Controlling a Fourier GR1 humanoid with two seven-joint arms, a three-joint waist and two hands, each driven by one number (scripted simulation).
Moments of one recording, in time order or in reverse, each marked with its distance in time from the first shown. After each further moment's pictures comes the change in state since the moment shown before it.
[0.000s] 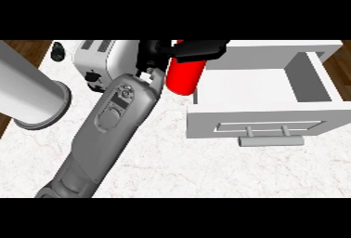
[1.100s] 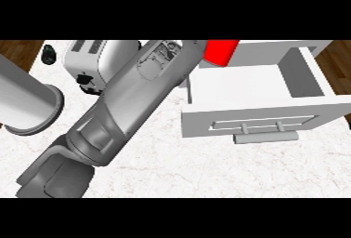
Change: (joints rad) left arm -0.449 0.000 -0.108 0.585 0.253 0.116 -0.136; right arm -0.085 -0.020 -0.003 0.029 0.002 -0.003 0.046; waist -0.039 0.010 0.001
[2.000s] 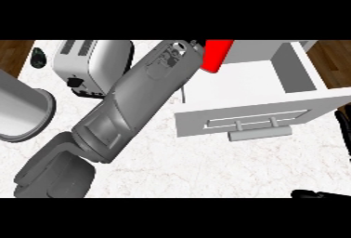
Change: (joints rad) left arm -0.030 0.000 -0.193 0.178 0.164 0.077 -0.120; right arm -0.081 0.015 0.053 0.037 0.065 -0.032 0.002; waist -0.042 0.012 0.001
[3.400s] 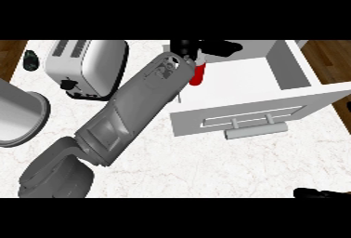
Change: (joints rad) left arm 0.070 0.000 -0.131 0.032 0.142 0.165 -0.107; right arm -0.047 -0.062 0.011 -0.053 0.086 0.007 -0.022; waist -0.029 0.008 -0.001
